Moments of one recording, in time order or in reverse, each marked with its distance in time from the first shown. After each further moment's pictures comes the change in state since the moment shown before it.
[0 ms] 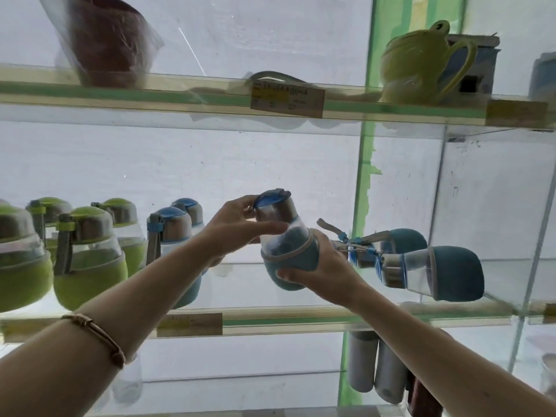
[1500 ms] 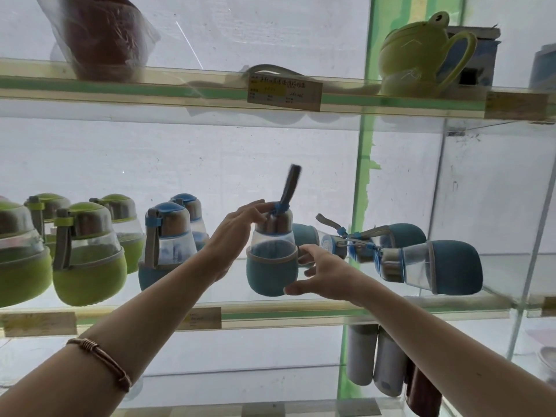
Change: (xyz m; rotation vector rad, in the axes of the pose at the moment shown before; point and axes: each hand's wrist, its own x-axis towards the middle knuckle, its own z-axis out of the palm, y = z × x) left_hand -0.008 -0.017 0.015 -0.065 0.002 0.026; right_hand 0.004 0.005 -0.006 -0.076 -0.279 0.210
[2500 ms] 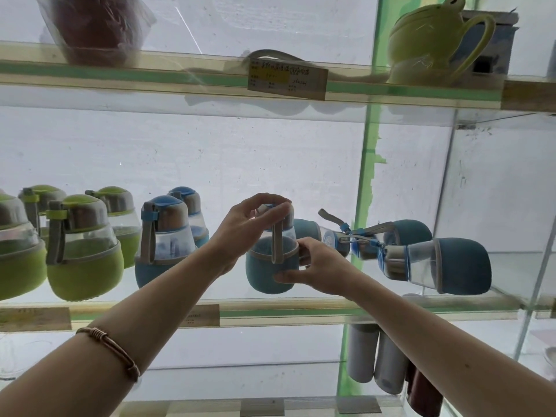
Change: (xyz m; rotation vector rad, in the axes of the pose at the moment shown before) left_hand 0.003 0.002 0.006 0.040 -0.001 0.025; right_hand 0.018 0.004 0.008 -0.061 0.068 -0.091
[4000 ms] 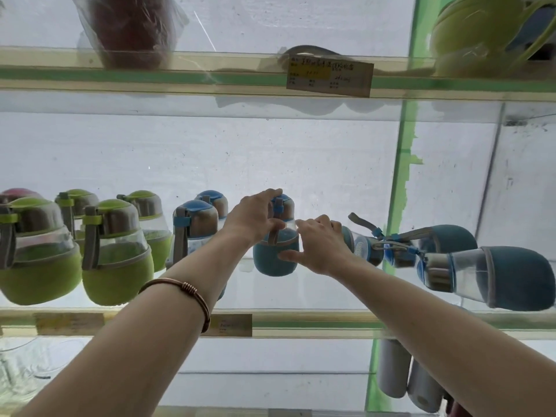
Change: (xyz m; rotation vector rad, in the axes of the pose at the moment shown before) left_hand 0.049 -0.026 -0.043 0.767 0.105 -0.091; right_hand 0.061 -0.040 0.022 -0.688 0.139 -0.068
